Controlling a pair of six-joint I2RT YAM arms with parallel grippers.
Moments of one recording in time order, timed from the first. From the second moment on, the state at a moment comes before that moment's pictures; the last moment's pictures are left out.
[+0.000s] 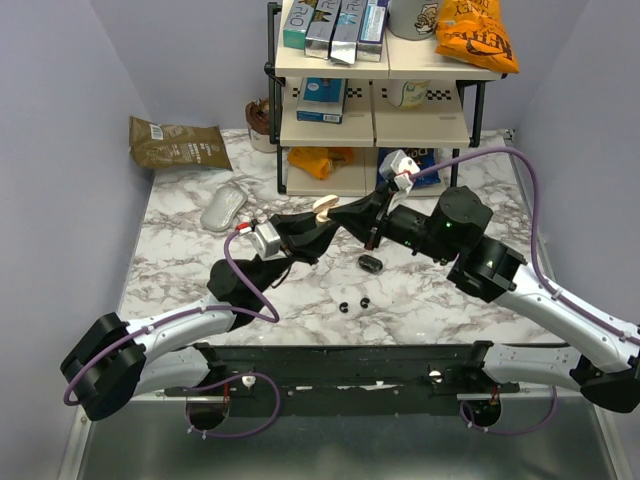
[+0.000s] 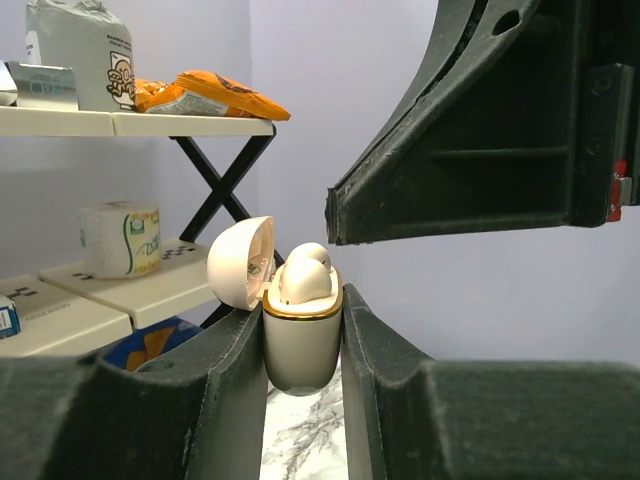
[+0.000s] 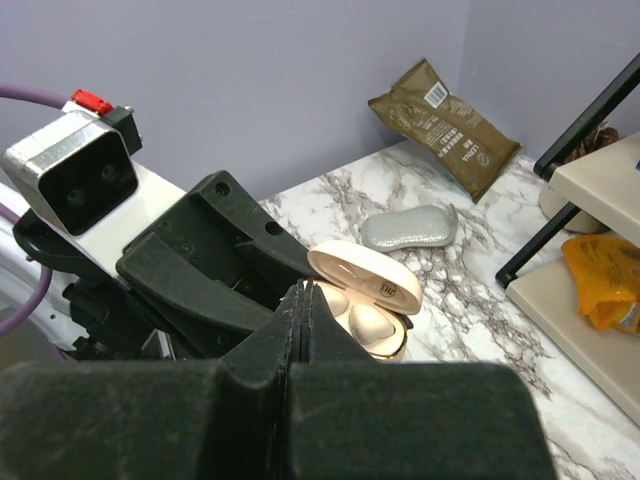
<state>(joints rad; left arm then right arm) -0.84 1.11 0.48 1.29 0.15 -0.13 0.96 1.09 1.19 -0.05 -0.15 0.08</state>
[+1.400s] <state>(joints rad) -0.84 0.98 0.45 1.03 0.27 -0.05 0.96 1.20 1.37 -0.34 0.00 0.05</state>
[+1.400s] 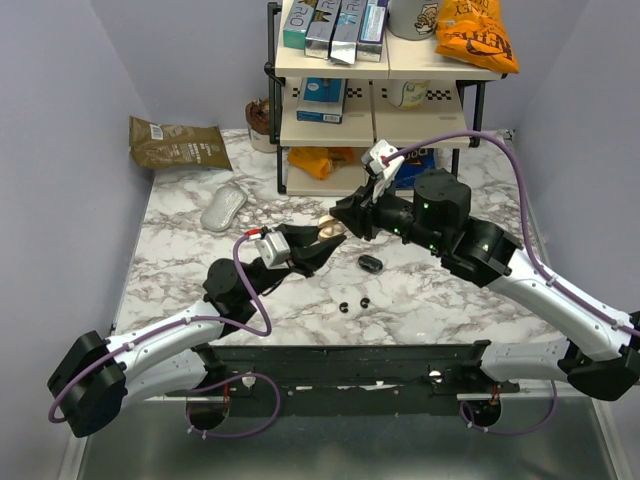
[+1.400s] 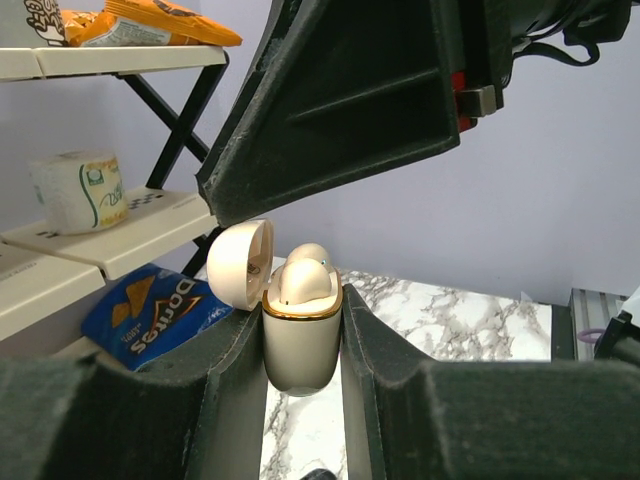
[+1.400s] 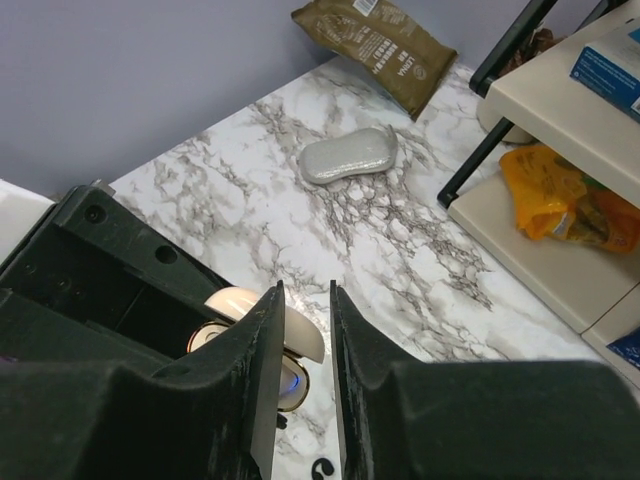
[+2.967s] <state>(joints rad) -0.46 1.47 0.79 0.47 0.29 -0.62 0.93 1.03 1.03 -0.35 0.29 0.29</state>
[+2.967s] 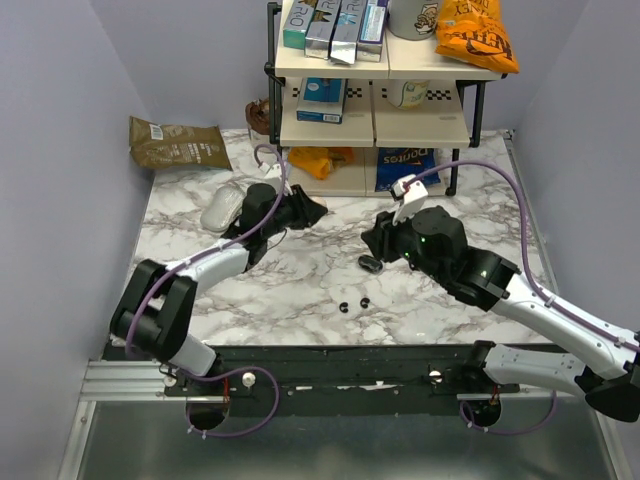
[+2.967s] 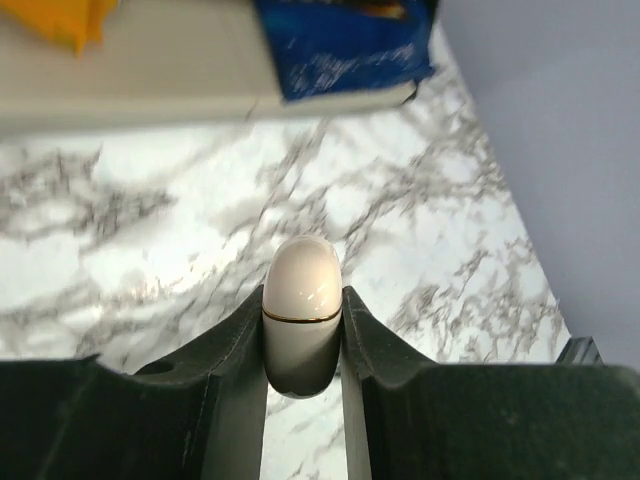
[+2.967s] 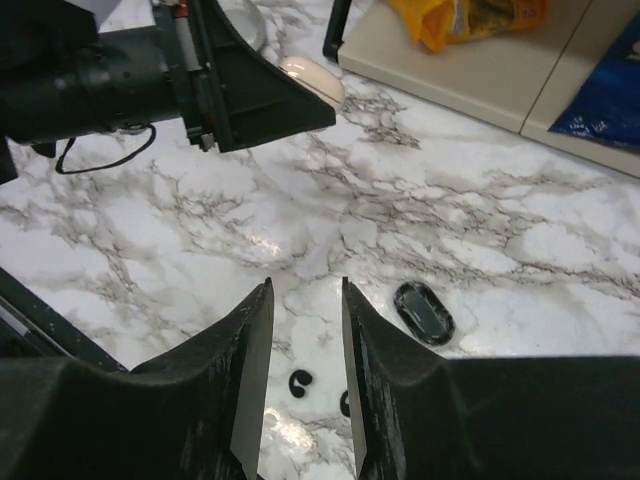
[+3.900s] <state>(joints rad) -0.43 1.86 0.88 0.36 0.33 -0.80 0.92 1.00 0.98 -0.35 0.30 0.30</state>
